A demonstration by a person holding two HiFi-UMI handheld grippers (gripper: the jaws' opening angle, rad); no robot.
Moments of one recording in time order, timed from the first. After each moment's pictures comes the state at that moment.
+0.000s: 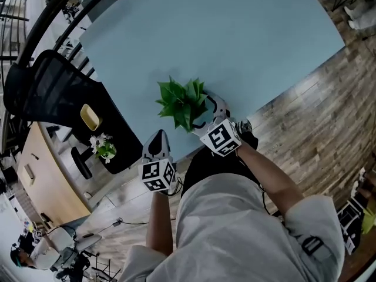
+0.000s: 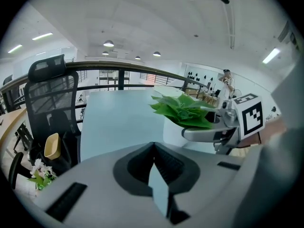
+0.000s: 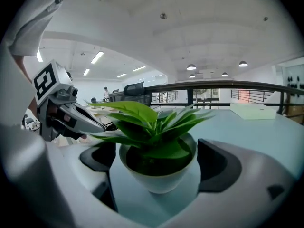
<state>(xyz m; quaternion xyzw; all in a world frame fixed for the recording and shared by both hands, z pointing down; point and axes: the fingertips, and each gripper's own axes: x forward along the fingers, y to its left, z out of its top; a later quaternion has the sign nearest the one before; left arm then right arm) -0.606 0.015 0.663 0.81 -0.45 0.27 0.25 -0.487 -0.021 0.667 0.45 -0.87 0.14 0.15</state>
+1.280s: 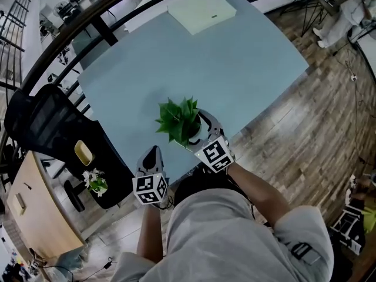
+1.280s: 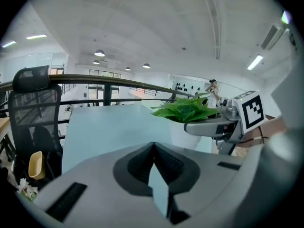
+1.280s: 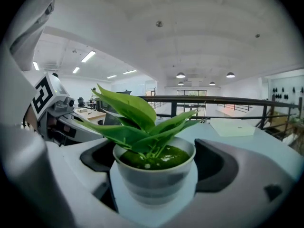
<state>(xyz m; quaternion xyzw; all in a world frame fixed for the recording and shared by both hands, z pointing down) -0.555 -0.016 0.604 0.87 -0.40 0.21 0.21 -0.428 -0.039 0.580 0.52 -0.84 0.10 0.13</state>
